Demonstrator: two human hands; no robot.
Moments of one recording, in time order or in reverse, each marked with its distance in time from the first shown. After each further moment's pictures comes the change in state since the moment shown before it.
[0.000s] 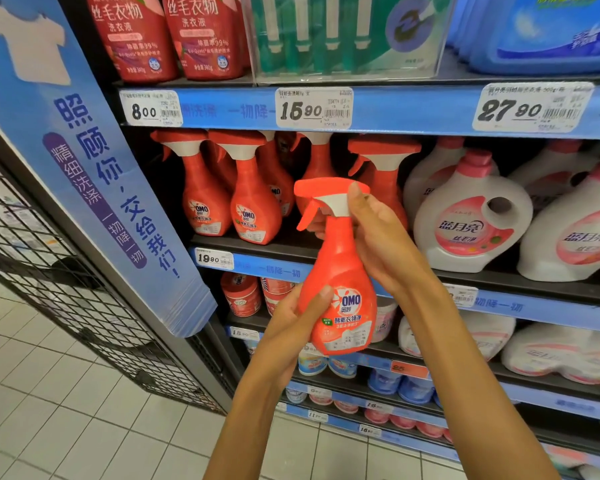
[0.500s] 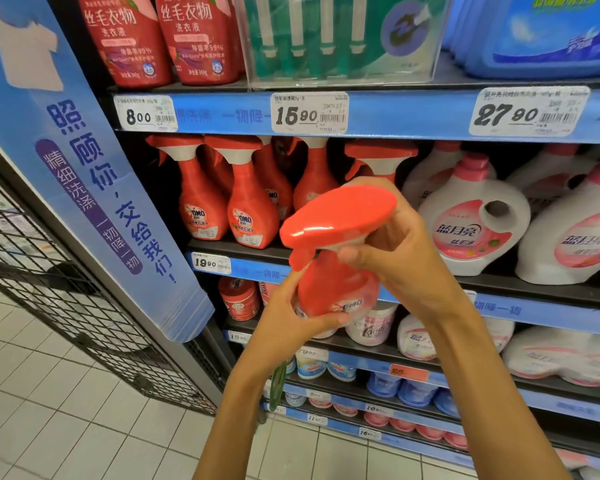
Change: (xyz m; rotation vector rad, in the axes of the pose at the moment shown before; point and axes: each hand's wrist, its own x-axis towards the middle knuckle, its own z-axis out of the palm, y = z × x) left_hand 0.015 0.011 -0.011 0.360 -0.049 0.285; right_hand -0.037 -0.025 -0.001 -0.175 -0.268 -0.368
